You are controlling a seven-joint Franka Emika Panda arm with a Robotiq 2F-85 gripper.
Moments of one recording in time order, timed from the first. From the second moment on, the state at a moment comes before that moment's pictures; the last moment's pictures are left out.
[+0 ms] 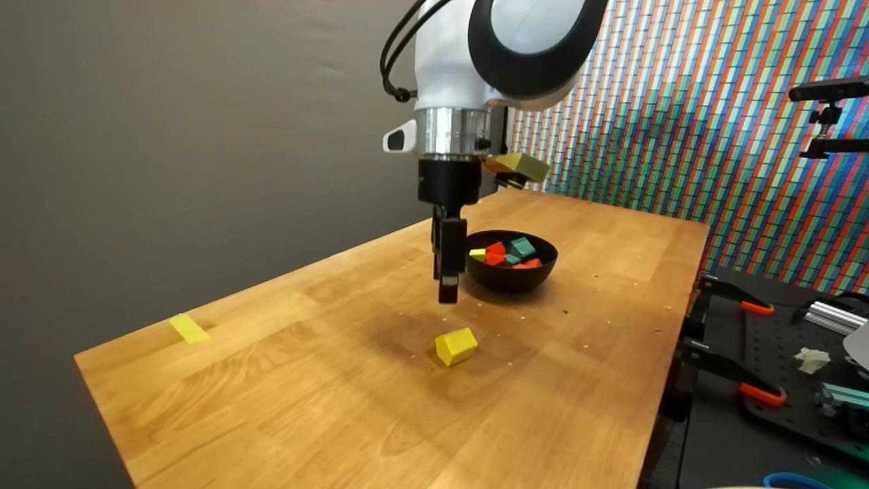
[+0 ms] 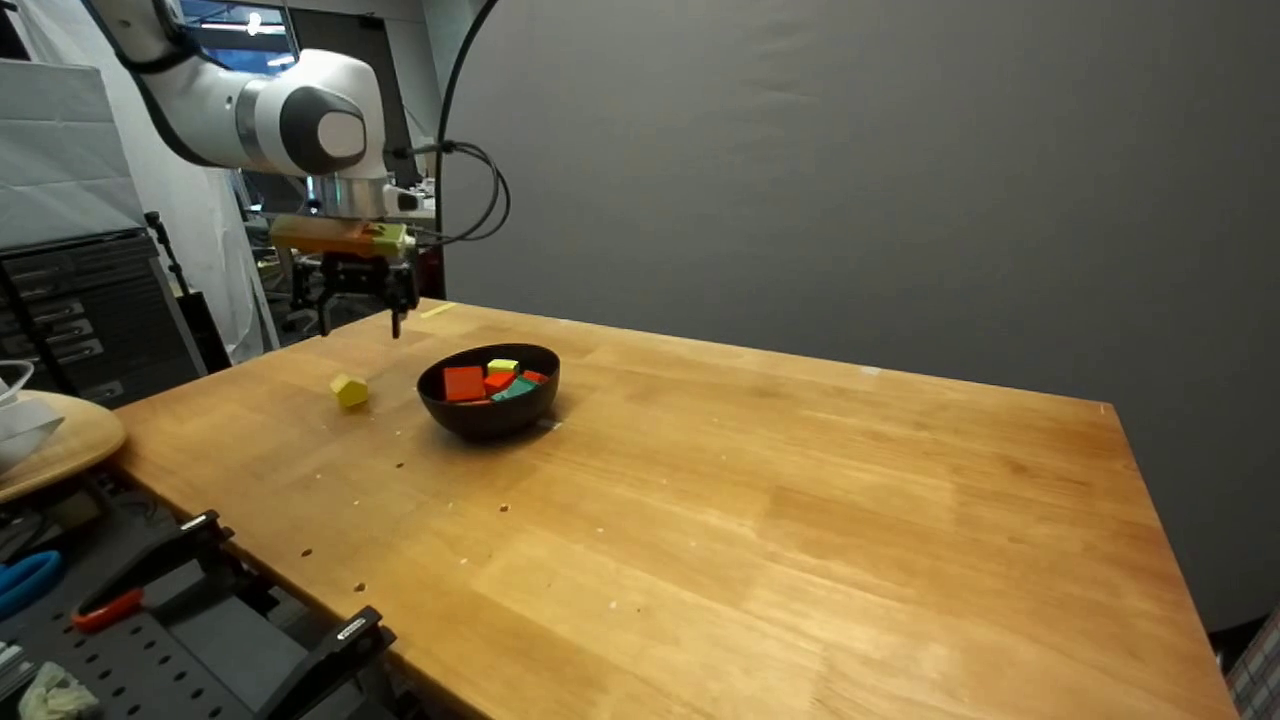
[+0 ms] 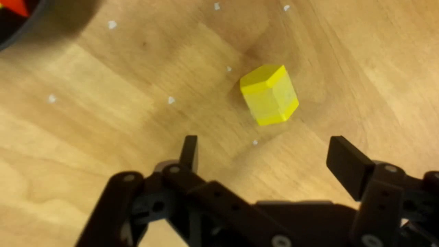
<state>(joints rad) 0.16 0.43 0.34 -2.13 0.06 2.52 -0.37</state>
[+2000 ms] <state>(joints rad) 0.07 0.42 0.14 -2.24 -0.08 2.54 -0.37</state>
